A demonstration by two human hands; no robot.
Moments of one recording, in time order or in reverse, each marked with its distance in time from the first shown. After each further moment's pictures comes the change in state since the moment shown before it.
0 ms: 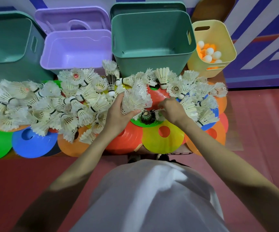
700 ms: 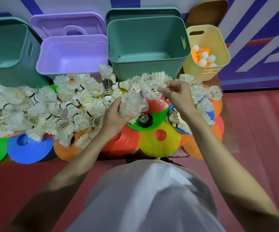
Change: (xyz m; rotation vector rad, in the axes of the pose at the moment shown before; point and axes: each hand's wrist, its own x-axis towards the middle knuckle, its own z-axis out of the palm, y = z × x) left_hand 0.014 -0.005 0.005 0.028 -0.022 0.062; right_hand -0.018 -0.032 -0.088 1.139 0.343 0.229
